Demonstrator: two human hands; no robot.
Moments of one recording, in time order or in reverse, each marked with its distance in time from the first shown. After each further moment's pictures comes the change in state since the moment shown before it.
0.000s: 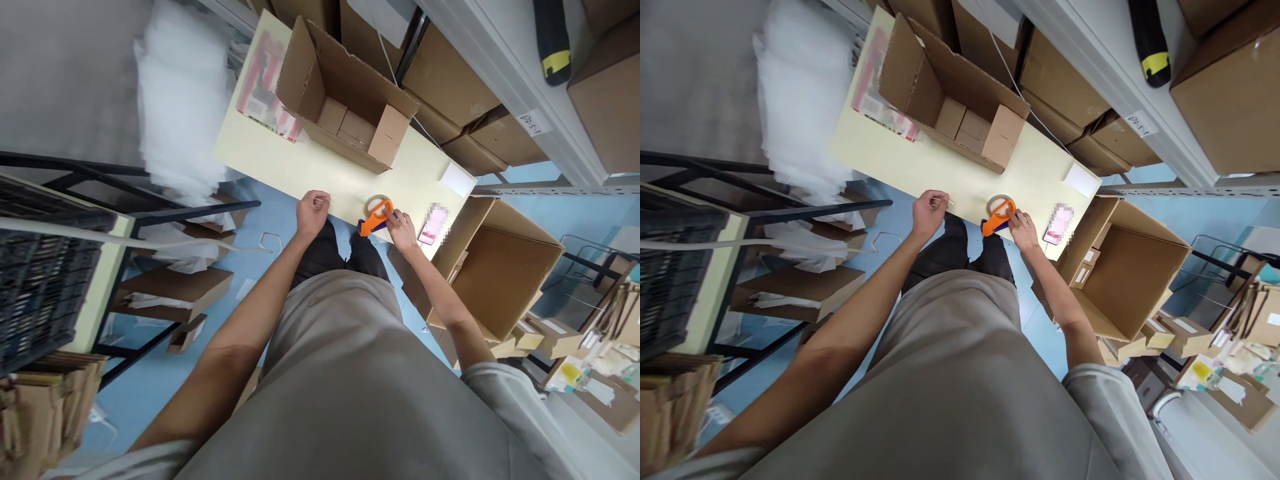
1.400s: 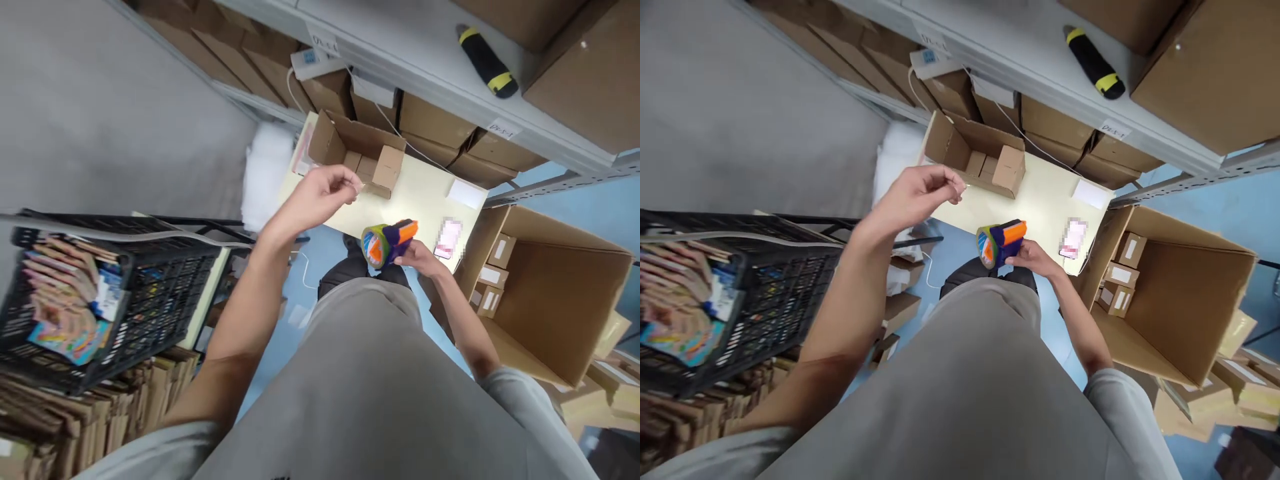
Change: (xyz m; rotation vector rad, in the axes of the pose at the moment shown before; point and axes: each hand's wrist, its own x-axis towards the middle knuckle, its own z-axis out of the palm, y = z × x) left_hand 0.042 0.185 -0.090 0.194 -0.285 0.362; right_hand -0.057 -0.052 -0.070 1.561 -0.055 -0.165
